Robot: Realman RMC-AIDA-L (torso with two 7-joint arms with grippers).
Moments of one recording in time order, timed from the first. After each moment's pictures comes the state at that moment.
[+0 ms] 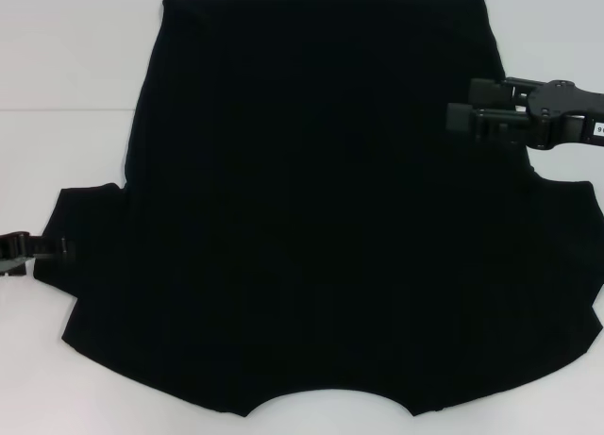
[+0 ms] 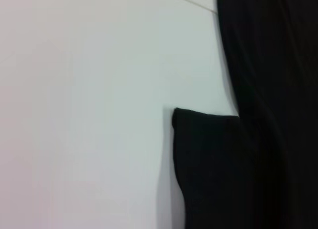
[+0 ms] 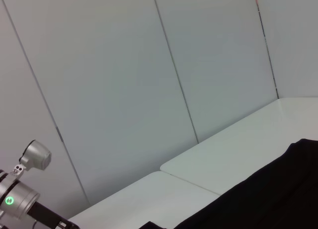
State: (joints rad) left arm -0.61 -2.01 0.37 0.83 2.70 1.28 -2.39; right arm 0.69 2.00 -0.54 -0.73 -1.96 -1.58 1.66
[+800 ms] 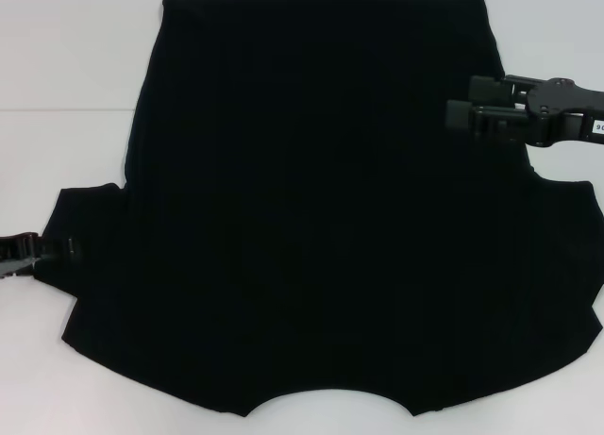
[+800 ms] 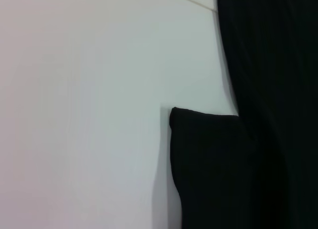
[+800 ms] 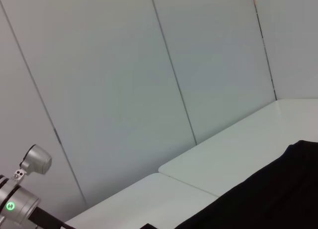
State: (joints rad) left arm -0.62 -2.02 0.37 0.80 2.70 1.25 -2.38; right arm 0.69 2.00 -0.54 -0.73 -1.96 -1.57 1.66
